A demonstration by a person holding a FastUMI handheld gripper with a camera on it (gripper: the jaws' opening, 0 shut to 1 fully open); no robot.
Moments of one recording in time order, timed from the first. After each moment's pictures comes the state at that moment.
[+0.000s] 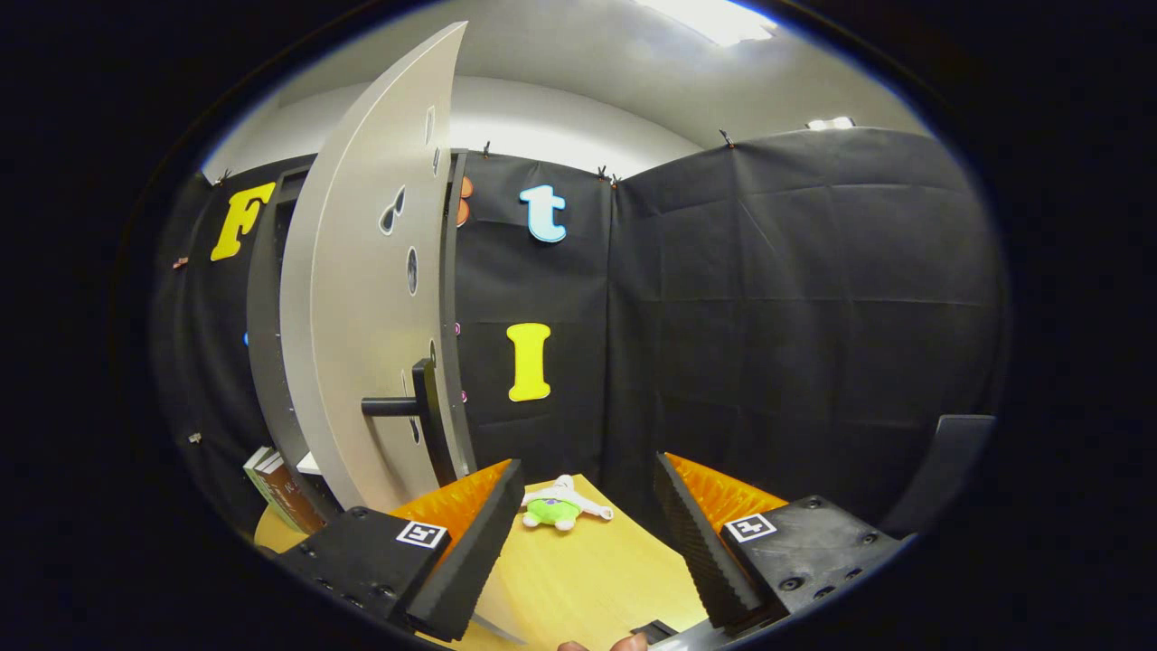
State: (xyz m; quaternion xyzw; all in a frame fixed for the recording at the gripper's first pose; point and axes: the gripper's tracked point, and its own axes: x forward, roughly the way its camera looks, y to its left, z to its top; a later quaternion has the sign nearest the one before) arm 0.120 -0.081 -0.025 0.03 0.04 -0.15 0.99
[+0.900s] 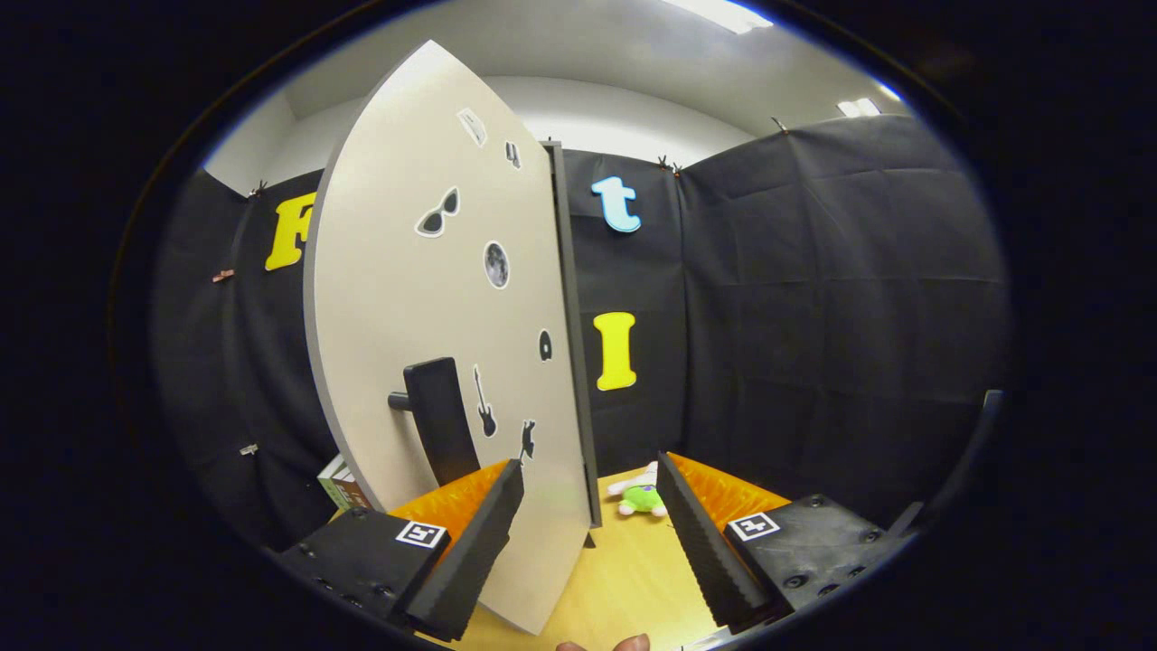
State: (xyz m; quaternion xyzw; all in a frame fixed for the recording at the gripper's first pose) arm 0.134 0.064 -0.031 0.07 0.05 -0.03 1.00
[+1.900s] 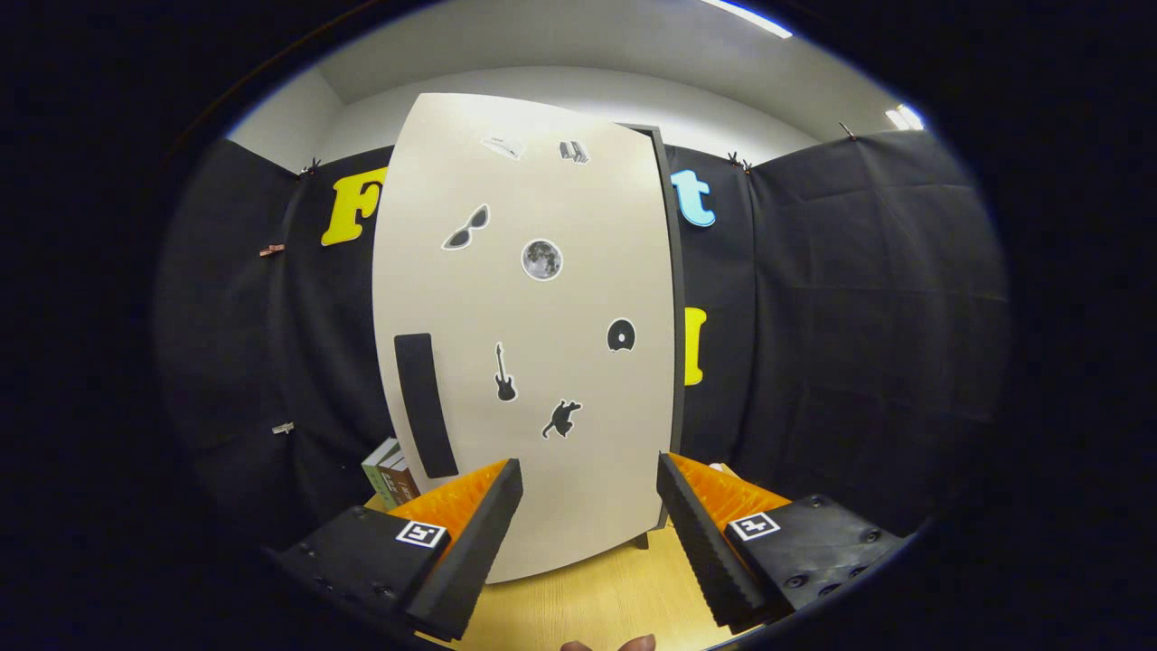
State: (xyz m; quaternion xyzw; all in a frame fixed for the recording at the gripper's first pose) arm 0.151 0.131 -0.041 0.04 0.07 0.04 1.00
